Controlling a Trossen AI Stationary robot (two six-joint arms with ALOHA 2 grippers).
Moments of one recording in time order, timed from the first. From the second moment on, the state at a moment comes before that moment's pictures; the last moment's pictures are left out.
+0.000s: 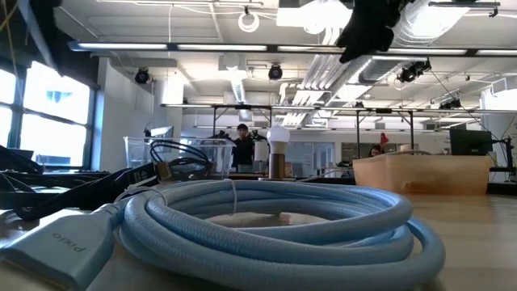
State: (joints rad) left arm -0.83 1.67 1.23 -0.96 -0.55 0.02; right arm -0.03 1.21 1.13 -0.72 0.15 0.29
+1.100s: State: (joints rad) left arm -0.63 1.67 1.05 -0.65 0.02 -0.06; right arm 0.20 1.21 1.13 -0.67 0.30 0.27
